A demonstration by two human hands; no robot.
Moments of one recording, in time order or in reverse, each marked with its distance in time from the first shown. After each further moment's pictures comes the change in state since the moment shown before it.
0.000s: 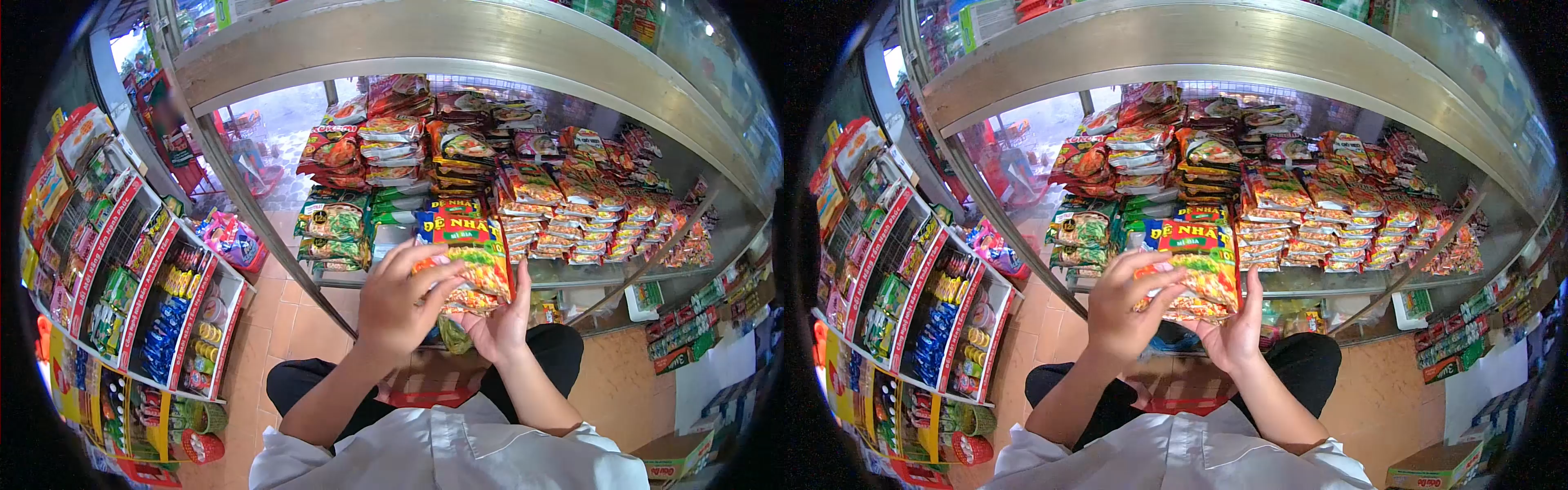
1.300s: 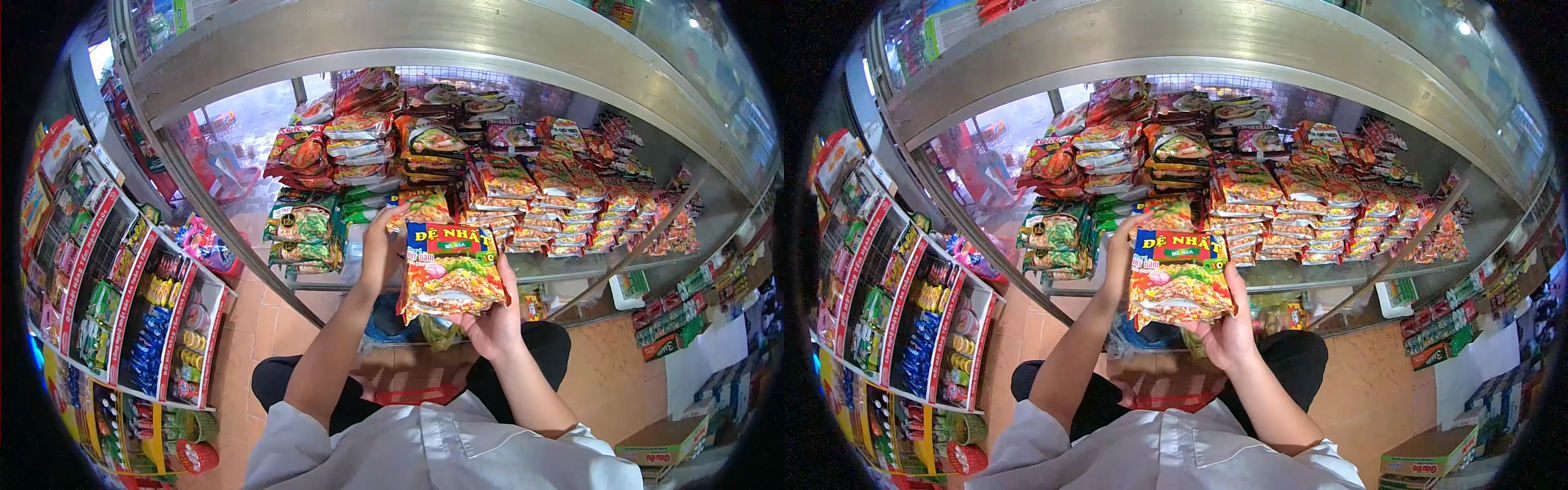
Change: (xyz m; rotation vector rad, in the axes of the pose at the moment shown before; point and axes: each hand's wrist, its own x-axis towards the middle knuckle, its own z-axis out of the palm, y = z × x) left_hand 0.003 -0.134 0.131 -0.743 -0.025 -0.504; right_hand -0.006 -0.025 -0.023 -0.183 0.241 -0.021
